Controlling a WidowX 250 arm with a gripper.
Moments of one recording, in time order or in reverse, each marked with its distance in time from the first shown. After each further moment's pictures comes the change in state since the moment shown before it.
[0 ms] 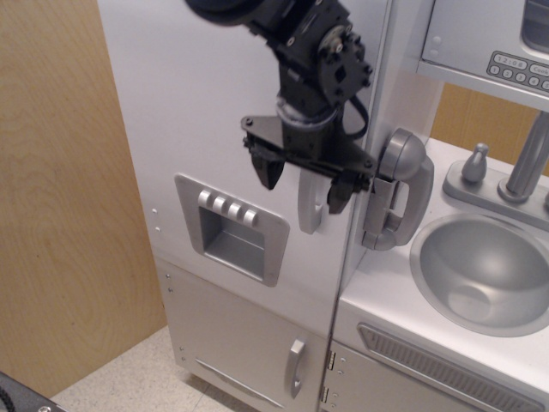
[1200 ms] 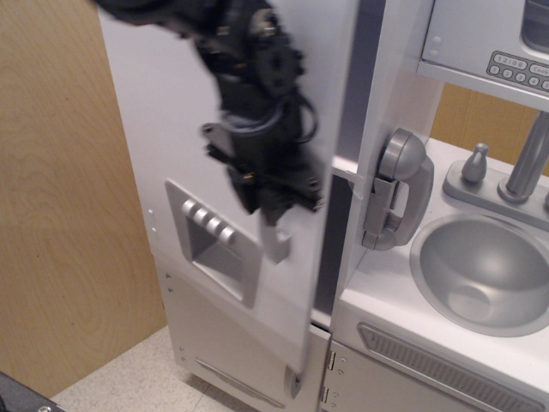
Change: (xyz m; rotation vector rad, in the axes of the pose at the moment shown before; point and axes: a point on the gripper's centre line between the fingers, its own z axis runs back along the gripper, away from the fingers) arm -0.038 0.029 0.017 -0.095 0.045 -0.184
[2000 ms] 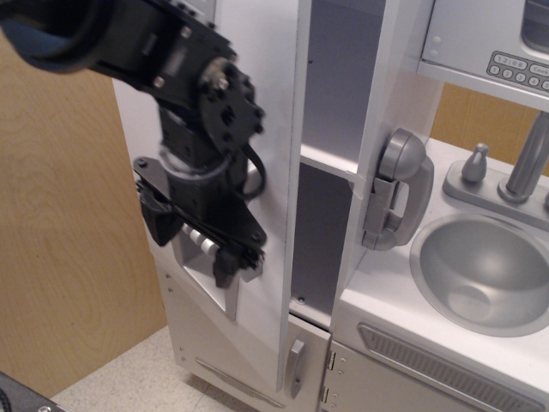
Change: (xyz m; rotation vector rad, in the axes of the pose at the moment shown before) arm -0.057 -0.005 0.009 0.121 0.160 -0.017
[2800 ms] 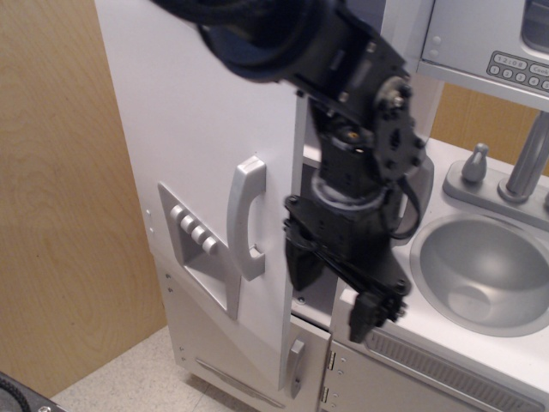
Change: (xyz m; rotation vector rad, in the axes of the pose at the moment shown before) arm 0.028 -0.101 -0.001 -0.206 0.064 -0.246
